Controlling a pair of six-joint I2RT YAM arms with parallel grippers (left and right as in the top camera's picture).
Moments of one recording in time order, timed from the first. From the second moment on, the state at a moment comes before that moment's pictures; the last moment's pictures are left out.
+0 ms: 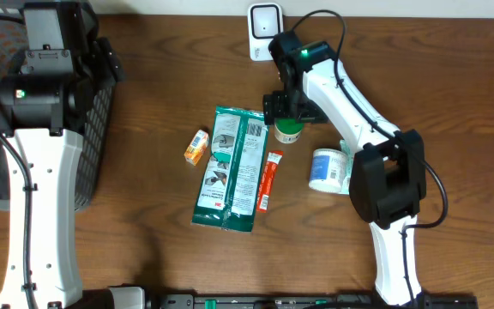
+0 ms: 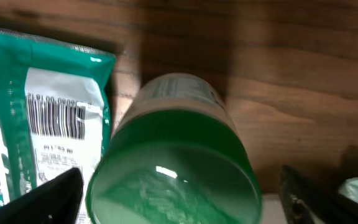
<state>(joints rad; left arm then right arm) 0.02 1.51 1.76 -1.07 -0.32 -0.30 0.43 2.27 1.99 -1.23 -0.01 0.40</state>
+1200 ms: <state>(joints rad) 0.02 1.51 1.76 -1.07 -0.32 -0.30 0.43 2.14 1.90 -1.12 -0.01 0.39</state>
